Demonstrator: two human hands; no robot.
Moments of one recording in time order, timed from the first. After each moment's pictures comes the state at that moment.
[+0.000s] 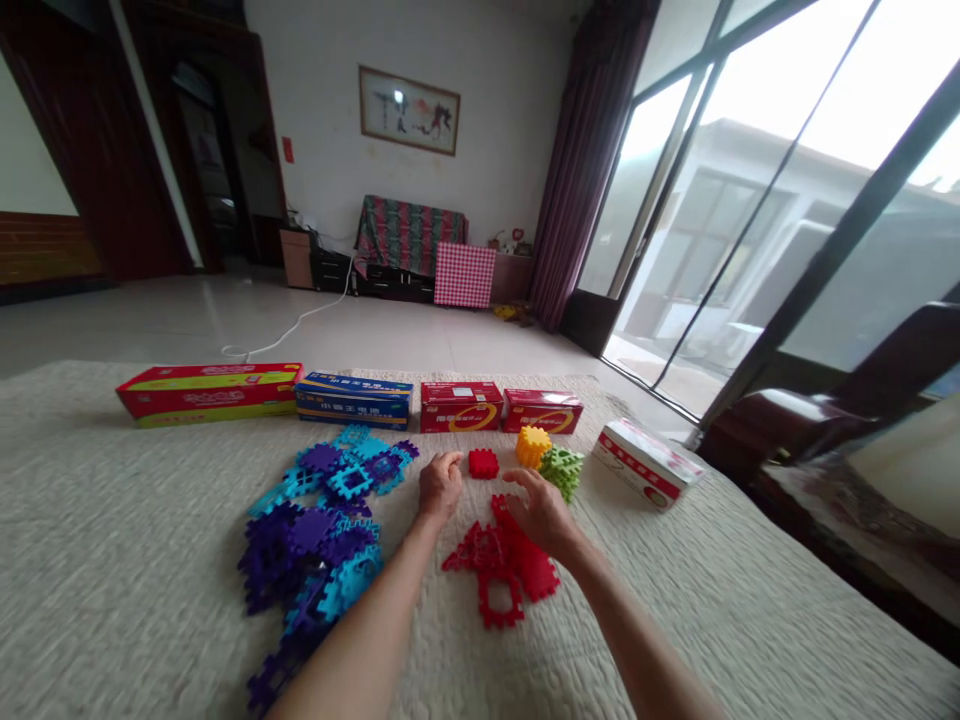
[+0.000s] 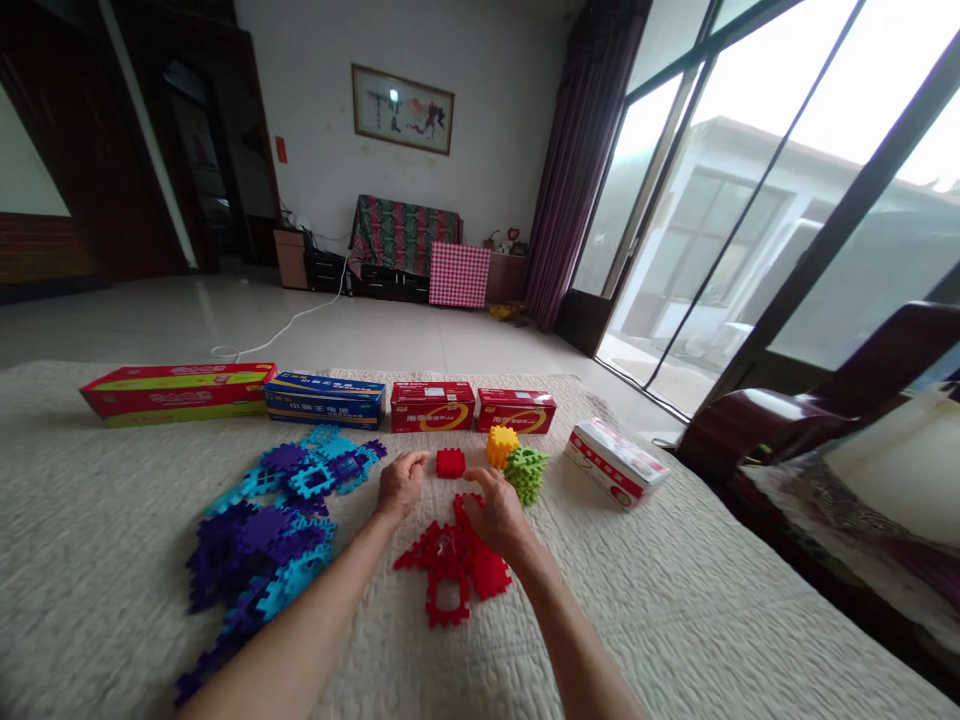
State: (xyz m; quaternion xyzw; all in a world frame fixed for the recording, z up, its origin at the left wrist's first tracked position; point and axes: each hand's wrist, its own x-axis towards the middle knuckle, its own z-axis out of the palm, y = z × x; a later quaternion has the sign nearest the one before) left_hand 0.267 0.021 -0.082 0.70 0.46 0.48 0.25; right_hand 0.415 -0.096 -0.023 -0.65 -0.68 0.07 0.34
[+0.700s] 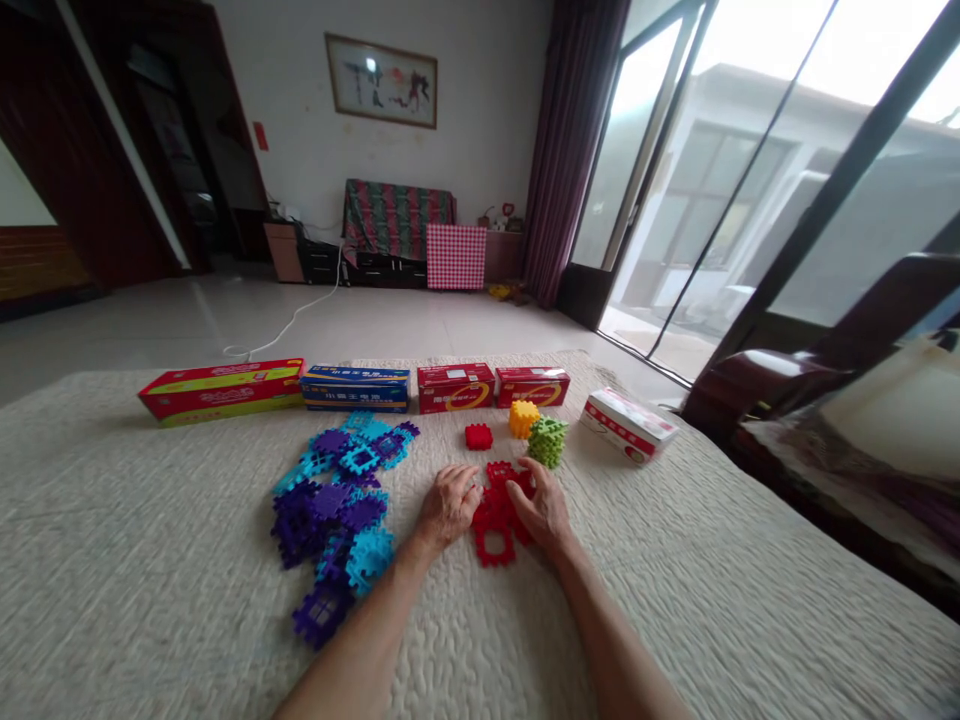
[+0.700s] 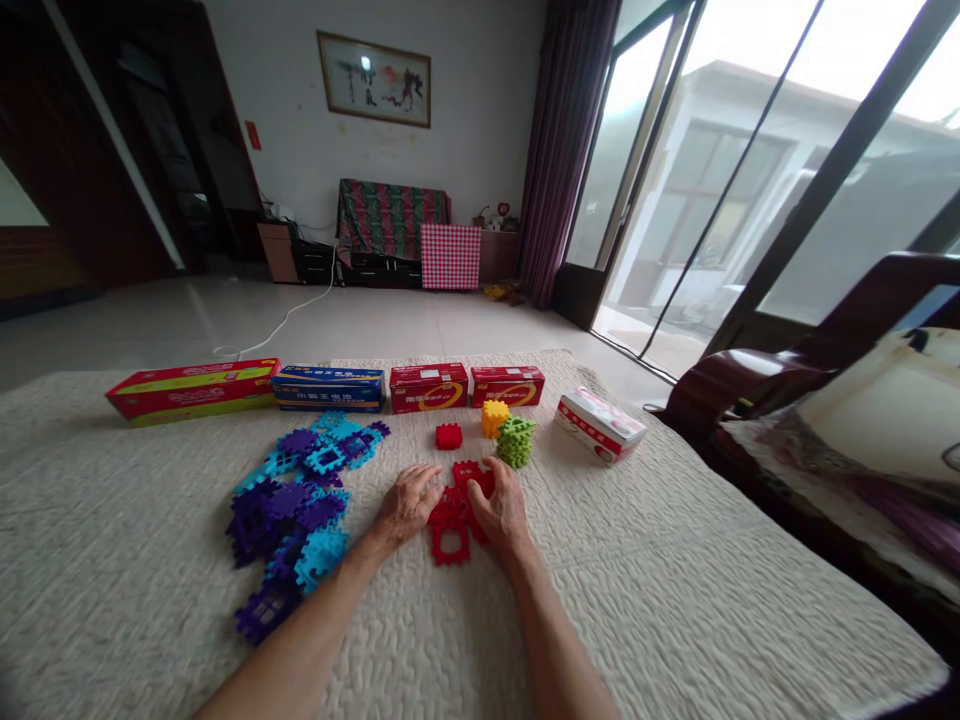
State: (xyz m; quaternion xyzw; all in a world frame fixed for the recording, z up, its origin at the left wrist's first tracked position) left_hand 0.240 -0.054 -0.085 0.85 0.32 0.39 0.15; right_hand 0.406 -0.130 -0.068 -0.71 -0.55 0.02 0.44
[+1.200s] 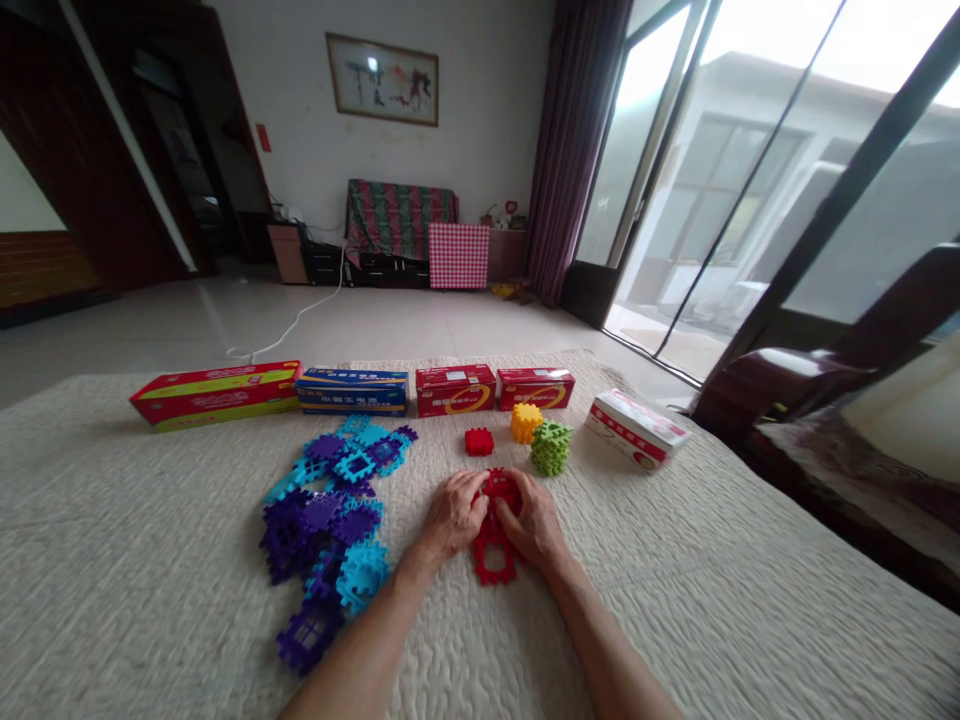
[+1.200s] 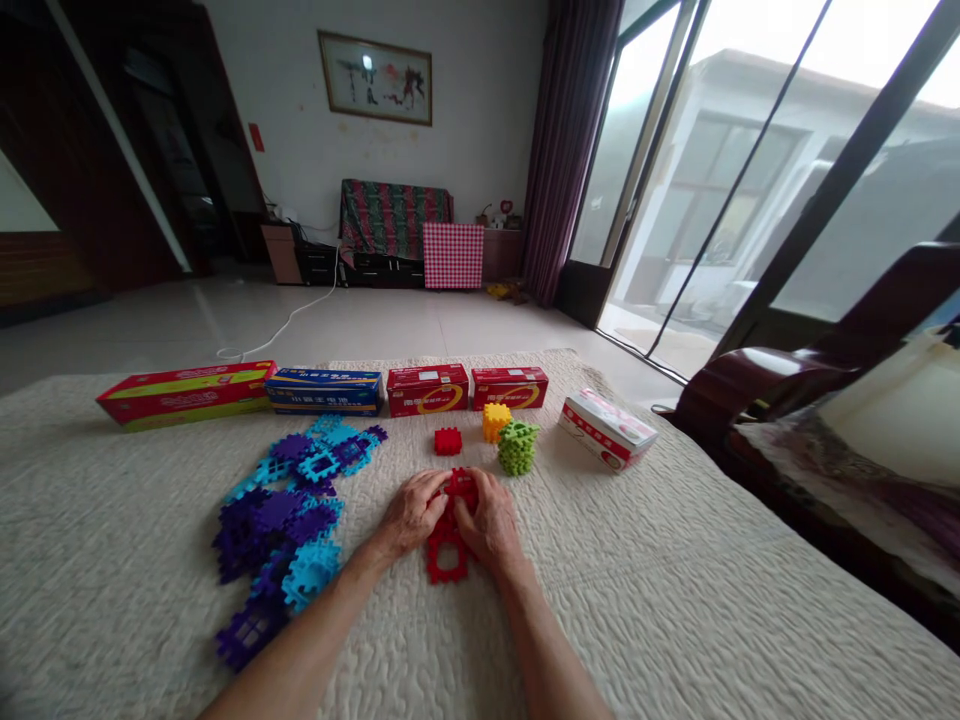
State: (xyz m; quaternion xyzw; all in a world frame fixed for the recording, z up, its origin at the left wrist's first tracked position) left_hand 0.252 -0.055 -0.078 0.87 0.30 0.35 0.19; right_hand 0.392 -0.127 -0.069 -0.66 -0.62 0.04 0.42
